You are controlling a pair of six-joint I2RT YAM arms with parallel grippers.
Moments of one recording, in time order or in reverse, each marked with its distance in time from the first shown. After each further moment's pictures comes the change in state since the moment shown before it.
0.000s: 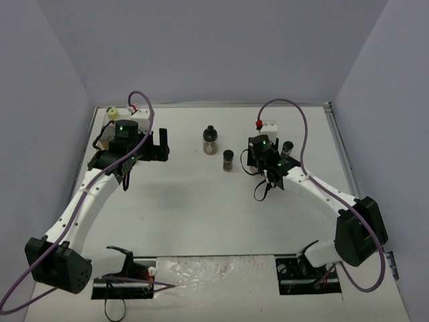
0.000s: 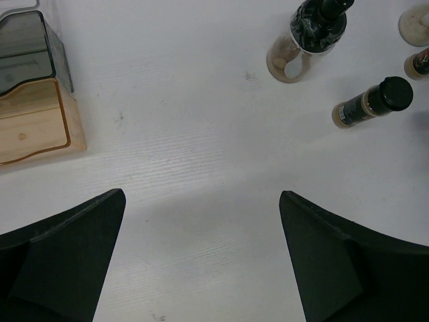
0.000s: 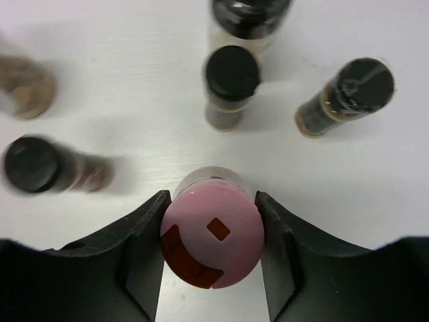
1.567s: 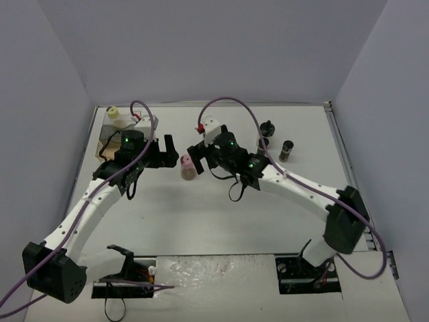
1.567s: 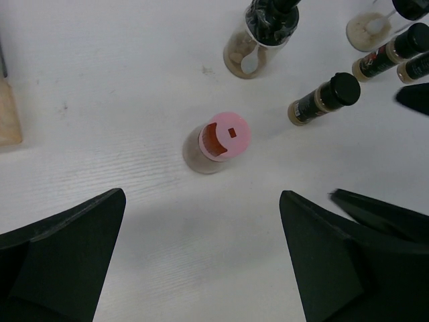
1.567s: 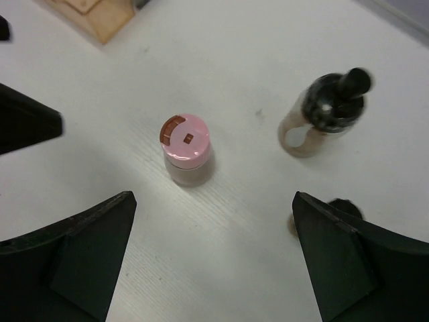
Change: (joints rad) left arm -0.057 -0.093 -0.148 0.113 0.017 -0.146; right arm 0.279 0.231 0.248 0.166 -0.342 -0.295
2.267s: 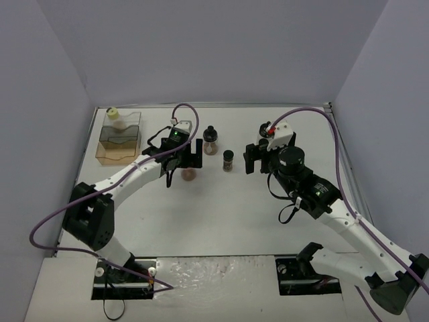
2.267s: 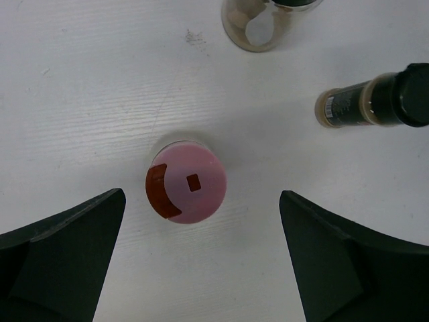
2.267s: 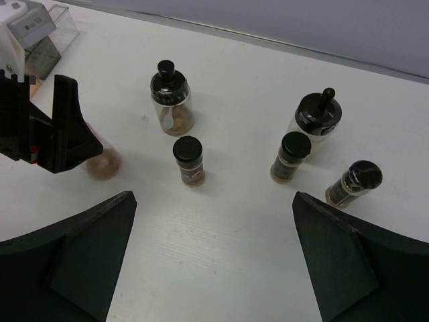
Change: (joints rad) left arm -0.203 0.468 0.164 0.053 -0.198 -0.103; right arm -0.165 -0.662 -0.270 -0.189 0.176 0.068
